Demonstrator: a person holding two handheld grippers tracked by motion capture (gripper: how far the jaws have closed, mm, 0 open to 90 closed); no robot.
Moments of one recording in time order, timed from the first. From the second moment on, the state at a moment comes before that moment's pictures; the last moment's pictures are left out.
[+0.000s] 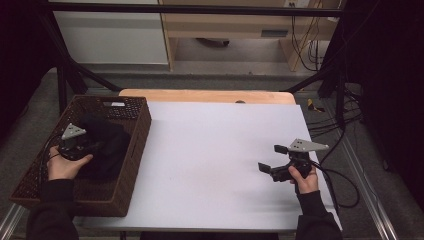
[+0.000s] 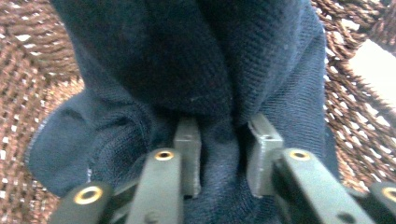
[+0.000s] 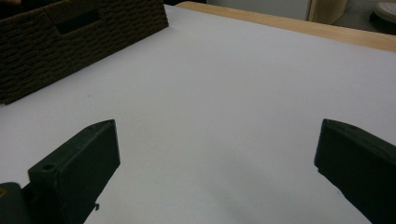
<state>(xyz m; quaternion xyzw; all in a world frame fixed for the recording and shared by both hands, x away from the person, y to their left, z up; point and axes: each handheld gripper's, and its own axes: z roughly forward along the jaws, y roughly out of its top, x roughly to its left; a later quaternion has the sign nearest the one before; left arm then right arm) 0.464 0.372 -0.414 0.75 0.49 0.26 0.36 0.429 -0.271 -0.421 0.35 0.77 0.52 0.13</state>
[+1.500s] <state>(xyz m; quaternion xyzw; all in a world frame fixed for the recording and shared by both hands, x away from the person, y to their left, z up) 0.473 0.355 -0.421 0.74 0.53 0.25 0.32 0.429 -0.272 -0.421 0.35 0.77 0.52 0.13</state>
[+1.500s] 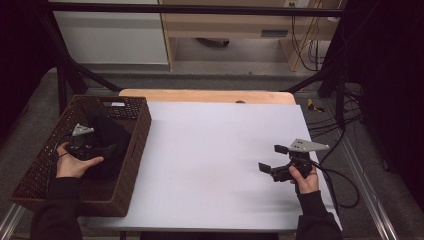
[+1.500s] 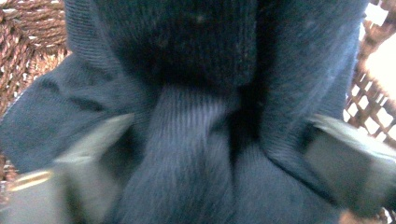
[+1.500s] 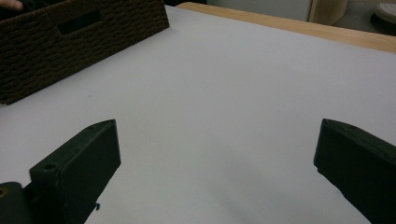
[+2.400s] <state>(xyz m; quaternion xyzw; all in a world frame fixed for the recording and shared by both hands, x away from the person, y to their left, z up) 0.461 0.361 -0.391 0.75 0.52 0.22 0.34 0.429 -0.272 -0.420 0.35 0.77 0.52 0.13</state>
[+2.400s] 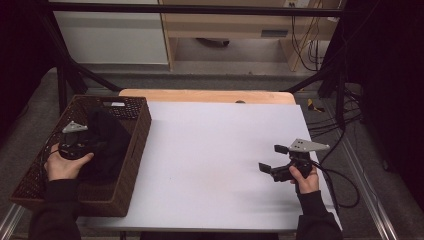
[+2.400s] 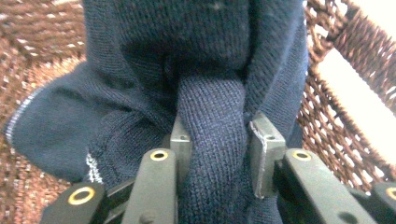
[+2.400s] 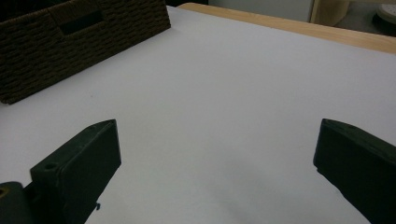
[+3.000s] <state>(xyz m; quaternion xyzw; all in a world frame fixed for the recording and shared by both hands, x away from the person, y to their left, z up) 0.436 0.386 -0.354 0.70 0.54 0.24 0.40 0.429 -0.271 -0.421 0.35 0.77 0.52 0.13</state>
